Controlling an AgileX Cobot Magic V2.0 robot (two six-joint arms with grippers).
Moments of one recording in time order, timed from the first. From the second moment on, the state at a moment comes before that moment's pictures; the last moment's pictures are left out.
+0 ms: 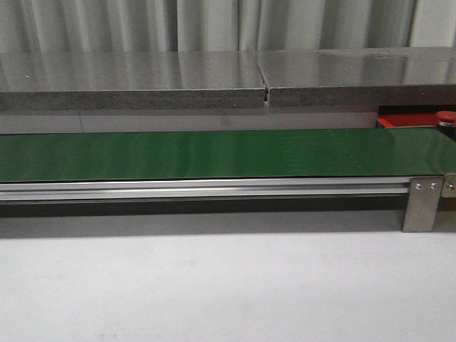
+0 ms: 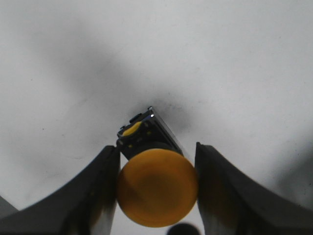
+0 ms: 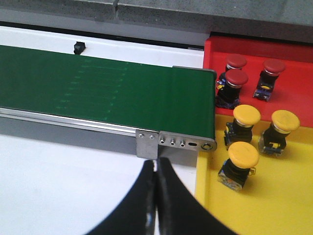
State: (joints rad) left arm 0.74 2.01 -1.53 -0.13 1.03 -0.06; right arm 0.06 0.38 -0.46 0.10 0.54 -0.09
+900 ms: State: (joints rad) left arm 0.44 1.91 -1.76 -0.13 1.18 -0.04; right arm 0.06 0.38 -0.46 0.10 0.54 -0.09
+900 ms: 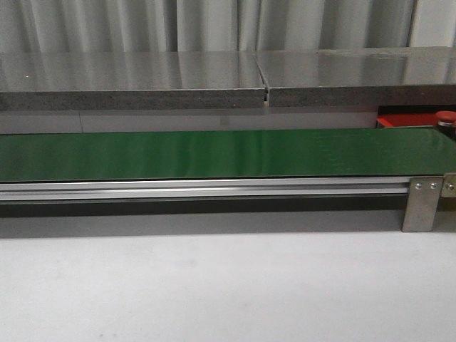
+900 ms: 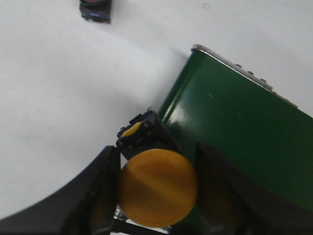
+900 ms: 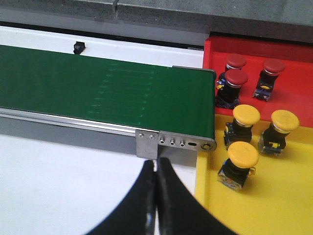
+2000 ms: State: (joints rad) left arm 0.37 1.94 -1.79 -0.16 1.14 -0.04; right arm 0.06 0.38 -0.46 0.10 0.54 -0.09
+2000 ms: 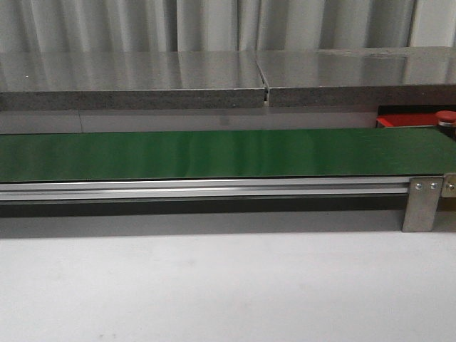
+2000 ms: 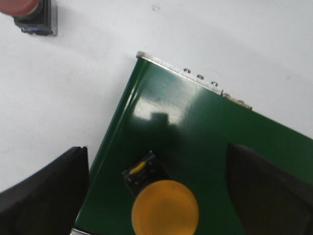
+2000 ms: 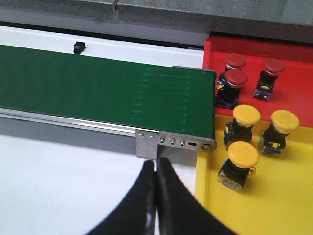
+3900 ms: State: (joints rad) left arm 0.50 2.39 -2.13 -0.09 0.90 -0.14; right arm 0.06 0.38 -0.46 0.10 0.54 -0.09
